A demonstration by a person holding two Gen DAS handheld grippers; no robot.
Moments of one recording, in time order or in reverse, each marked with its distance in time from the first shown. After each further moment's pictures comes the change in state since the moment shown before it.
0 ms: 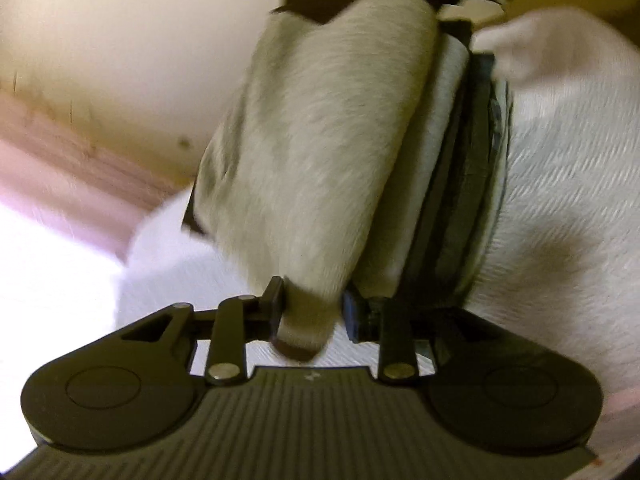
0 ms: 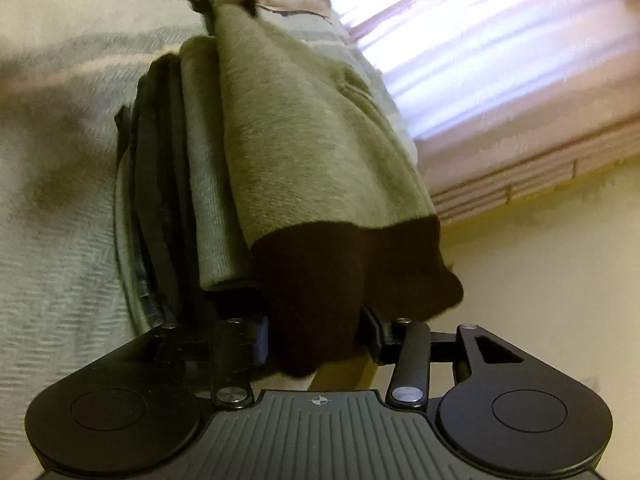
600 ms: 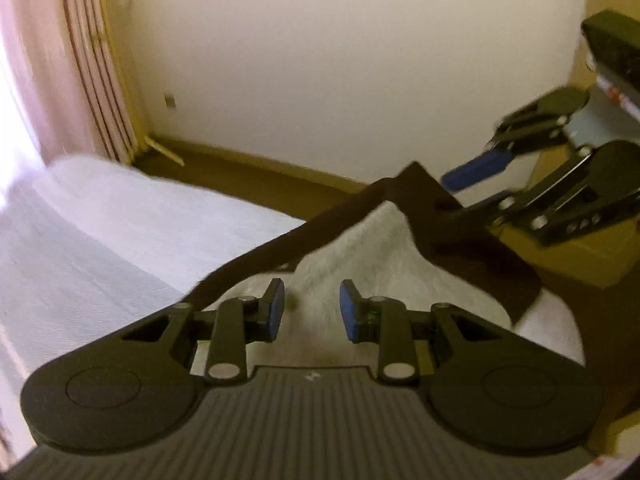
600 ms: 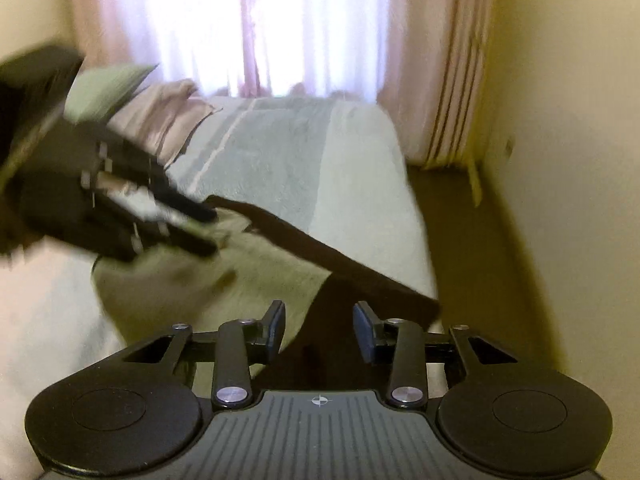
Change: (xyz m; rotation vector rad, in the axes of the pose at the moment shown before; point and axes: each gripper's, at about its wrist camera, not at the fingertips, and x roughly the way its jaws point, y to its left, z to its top) left arm 0.058 0.124 0.094 -0.655 -0.140 -0.337; right arm 0.058 -0.175 0.011 0.901 -0.071 0.403
